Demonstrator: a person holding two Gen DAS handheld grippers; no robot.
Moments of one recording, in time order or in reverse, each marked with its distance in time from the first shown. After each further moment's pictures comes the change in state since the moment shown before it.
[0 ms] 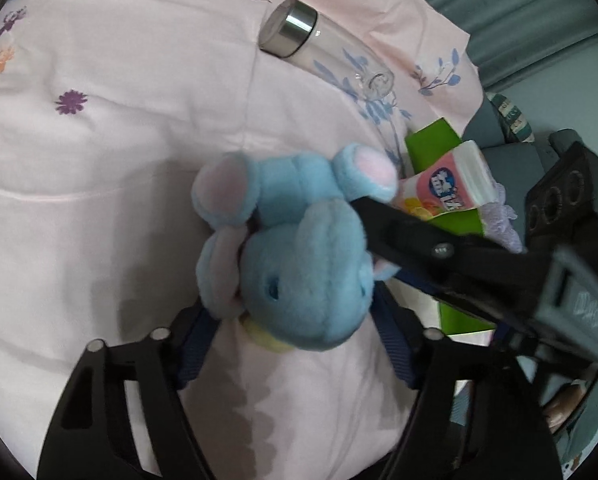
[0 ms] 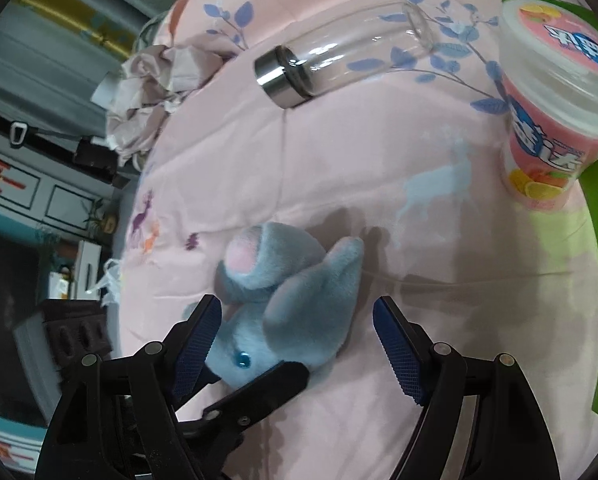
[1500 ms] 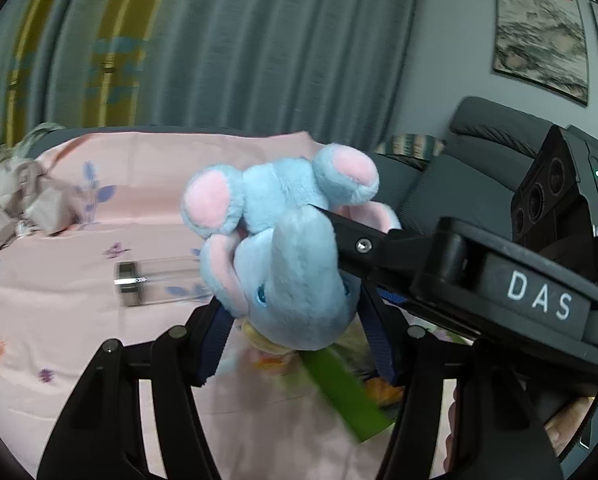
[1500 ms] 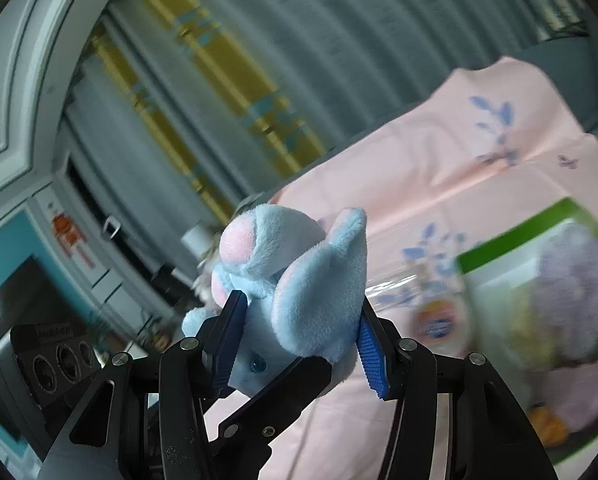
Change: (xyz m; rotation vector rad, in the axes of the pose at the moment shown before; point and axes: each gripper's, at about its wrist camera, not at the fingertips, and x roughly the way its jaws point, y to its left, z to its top) left arm -0.047 -0.201 -0.009 0.588 -0.554 -0.009; right arm -0.199 -0.034 -0.007 -0.089 -0.695 0.226
